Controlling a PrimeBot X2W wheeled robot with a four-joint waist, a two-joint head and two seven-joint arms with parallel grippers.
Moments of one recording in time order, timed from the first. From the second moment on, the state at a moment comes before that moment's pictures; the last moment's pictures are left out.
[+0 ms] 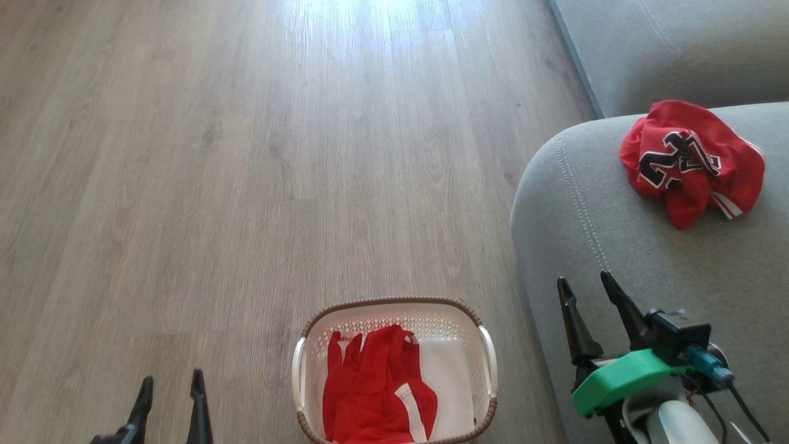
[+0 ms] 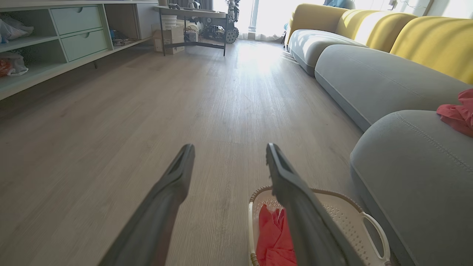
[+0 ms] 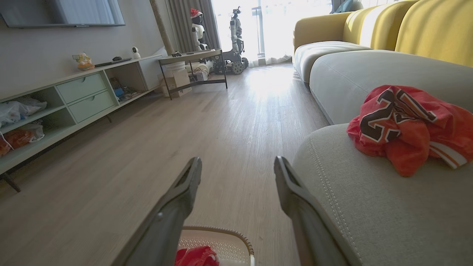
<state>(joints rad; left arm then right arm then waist) 0.11 0.32 -0.35 0.13 -0.53 0.30 -0.25 -0.05 -0.06 0.07 0.33 0.21 0.13 -0.25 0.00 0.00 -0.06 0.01</state>
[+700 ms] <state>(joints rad) 0.15 0.29 -0.30 0.15 -0.47 0.25 -0.25 0.00 -0.05 0.07 0.31 0.20 0.13 -0.25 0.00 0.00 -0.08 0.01</state>
